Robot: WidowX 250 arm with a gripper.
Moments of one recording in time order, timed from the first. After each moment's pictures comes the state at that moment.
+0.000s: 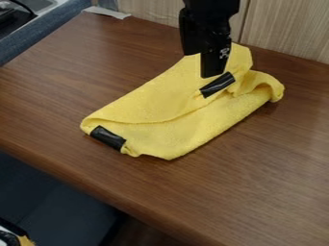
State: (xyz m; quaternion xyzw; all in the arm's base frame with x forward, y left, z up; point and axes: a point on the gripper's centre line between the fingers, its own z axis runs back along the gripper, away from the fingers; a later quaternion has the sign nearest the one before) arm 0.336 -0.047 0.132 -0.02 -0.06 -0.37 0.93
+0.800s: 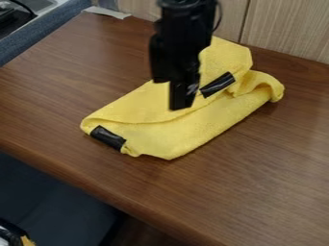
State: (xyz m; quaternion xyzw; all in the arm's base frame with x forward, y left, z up) arm 0.272 -0.033 0.122 0.00 -0.03 -0.37 0.93
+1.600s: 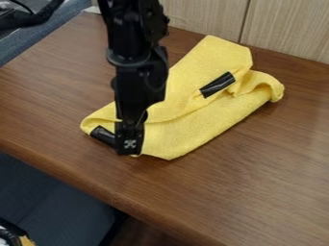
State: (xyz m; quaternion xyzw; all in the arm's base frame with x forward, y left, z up) arm 0.224 -0.003 0.087 0.04 0.00 -0.48 0.87
